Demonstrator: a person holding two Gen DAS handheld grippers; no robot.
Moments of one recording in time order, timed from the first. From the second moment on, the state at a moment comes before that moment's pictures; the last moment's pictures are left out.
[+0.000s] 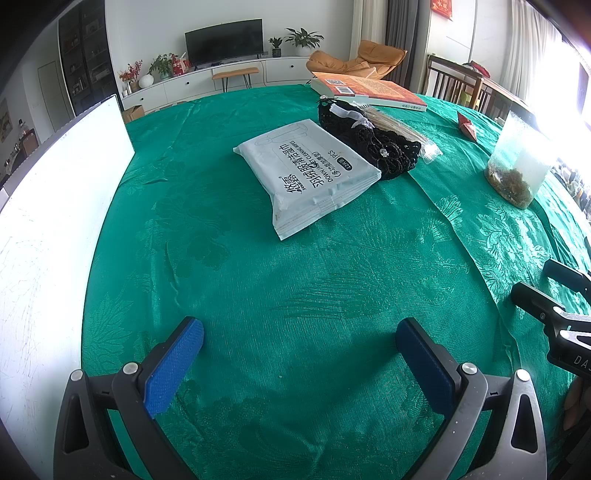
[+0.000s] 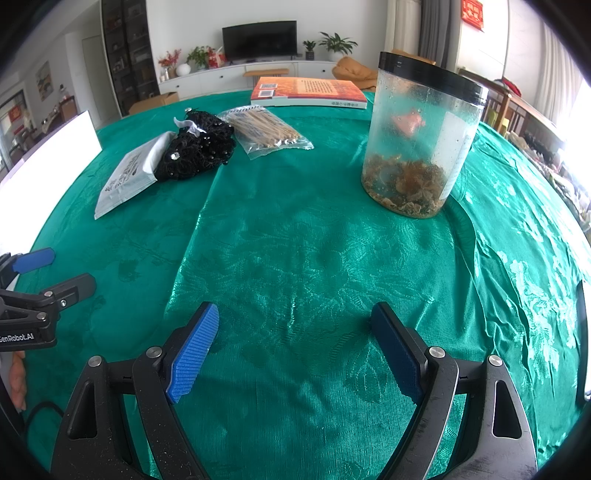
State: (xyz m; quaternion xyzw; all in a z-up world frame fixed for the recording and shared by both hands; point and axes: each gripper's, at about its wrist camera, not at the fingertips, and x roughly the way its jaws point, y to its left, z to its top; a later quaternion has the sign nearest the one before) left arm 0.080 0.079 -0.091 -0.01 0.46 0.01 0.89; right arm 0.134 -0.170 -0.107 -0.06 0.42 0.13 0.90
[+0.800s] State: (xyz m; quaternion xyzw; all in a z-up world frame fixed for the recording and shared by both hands) left arm 0.070 0.092 -0.091 -0.02 0.46 0.03 0.89; right arm 0.134 -0.169 -0.107 -0.06 0.42 0.13 0.90
